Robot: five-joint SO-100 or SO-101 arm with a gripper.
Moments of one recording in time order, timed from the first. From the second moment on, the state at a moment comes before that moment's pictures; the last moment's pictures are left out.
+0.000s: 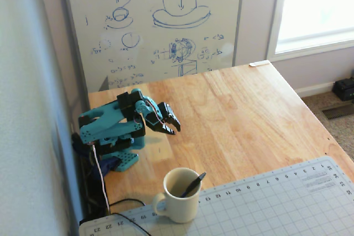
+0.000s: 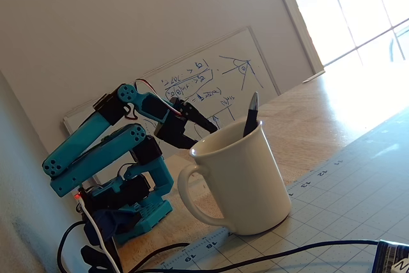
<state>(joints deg) 4.4 188.8 175.4 66.3 -2.7</state>
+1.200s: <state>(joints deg) 2.5 190.5 178.7 67.6 -2.7</state>
